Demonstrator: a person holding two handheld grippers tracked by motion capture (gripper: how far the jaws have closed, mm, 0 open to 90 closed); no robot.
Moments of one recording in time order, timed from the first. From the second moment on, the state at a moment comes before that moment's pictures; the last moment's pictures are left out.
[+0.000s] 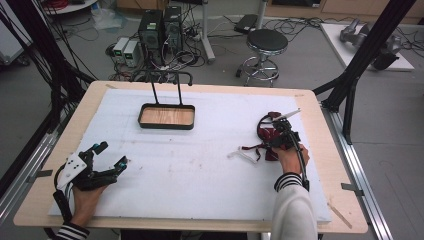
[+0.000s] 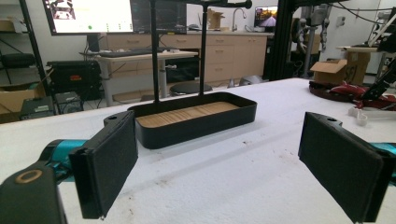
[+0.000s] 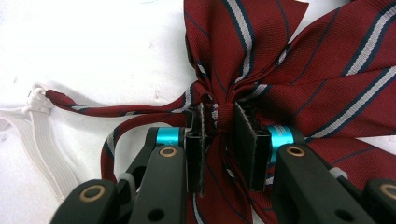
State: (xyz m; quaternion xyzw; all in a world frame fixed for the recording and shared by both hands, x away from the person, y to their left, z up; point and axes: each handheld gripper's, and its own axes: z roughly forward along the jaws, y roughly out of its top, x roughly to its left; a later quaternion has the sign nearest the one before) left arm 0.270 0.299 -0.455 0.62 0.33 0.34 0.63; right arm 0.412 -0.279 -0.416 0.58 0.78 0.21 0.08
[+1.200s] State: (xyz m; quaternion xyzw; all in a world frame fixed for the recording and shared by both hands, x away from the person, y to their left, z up) left arm 0.270 0.298 -0.455 0.62 0.33 0.34 0.63; right arm 0.383 -0.279 -0.368 0.51 0.75 0.38 0.19
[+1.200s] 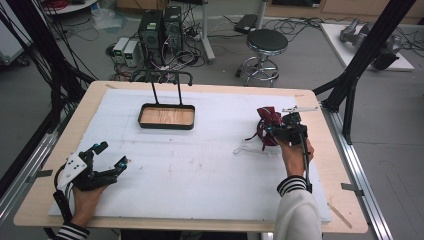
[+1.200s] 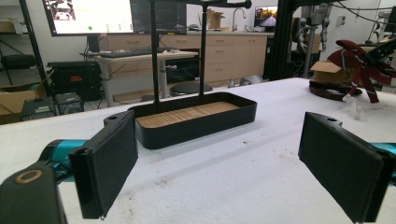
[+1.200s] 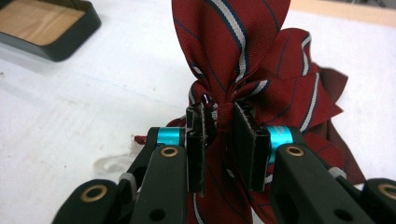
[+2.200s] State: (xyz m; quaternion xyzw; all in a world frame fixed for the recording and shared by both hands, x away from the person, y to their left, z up) left arm 0.270 0.299 -0.455 0.62 0.33 0.34 0.63; right arm 0.379 -0.236 -0.330 0.44 0.73 0.46 0.24
